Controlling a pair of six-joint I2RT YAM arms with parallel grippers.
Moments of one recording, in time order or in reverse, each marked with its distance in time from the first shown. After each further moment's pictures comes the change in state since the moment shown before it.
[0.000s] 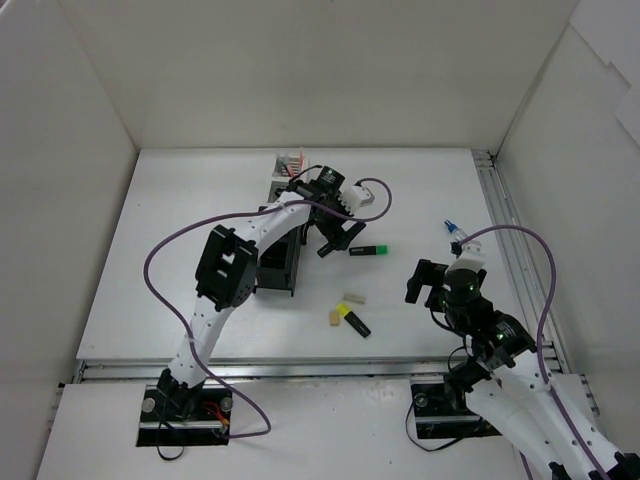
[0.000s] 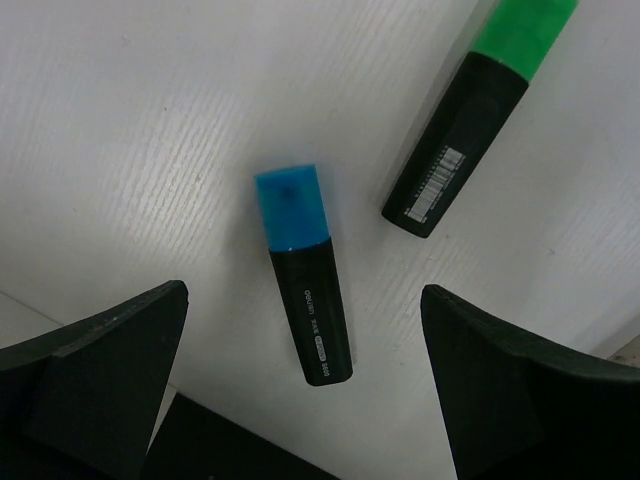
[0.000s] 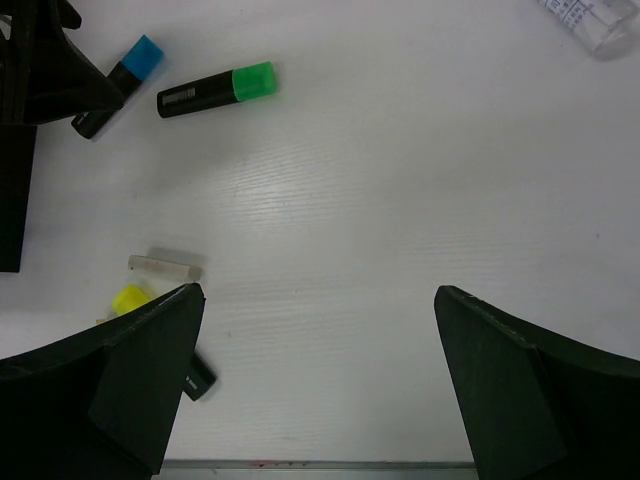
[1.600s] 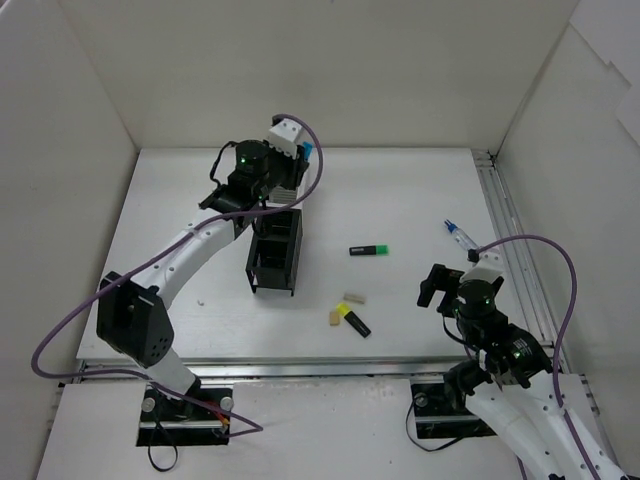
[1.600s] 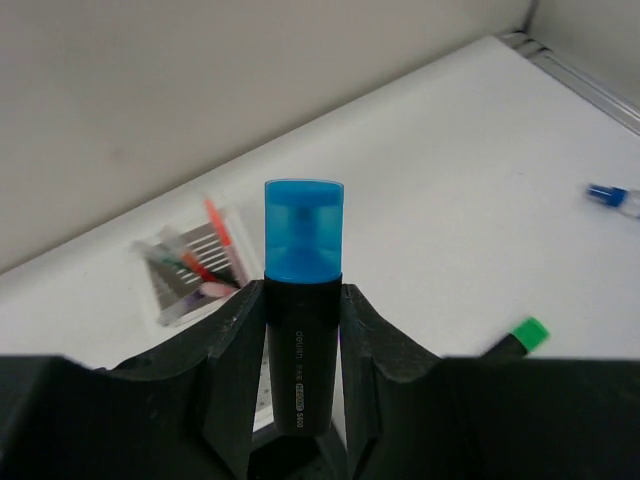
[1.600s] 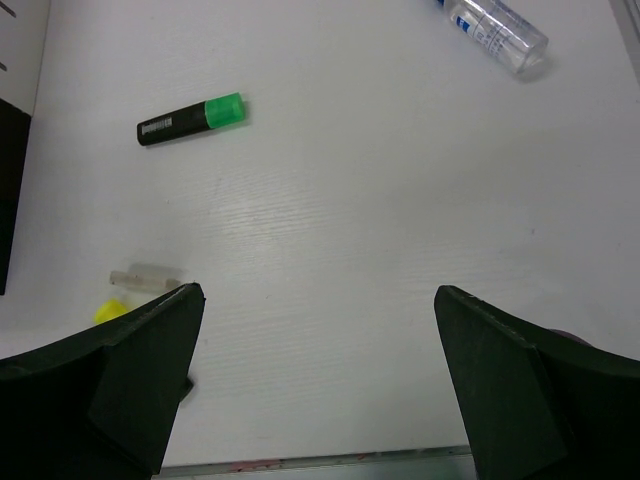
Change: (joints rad) left arm 0.119 -0.698 -0.591 0.708 -0.196 -0.287; right arm -0.007 -0.144 0.016 -0.098 0.069 -0.017
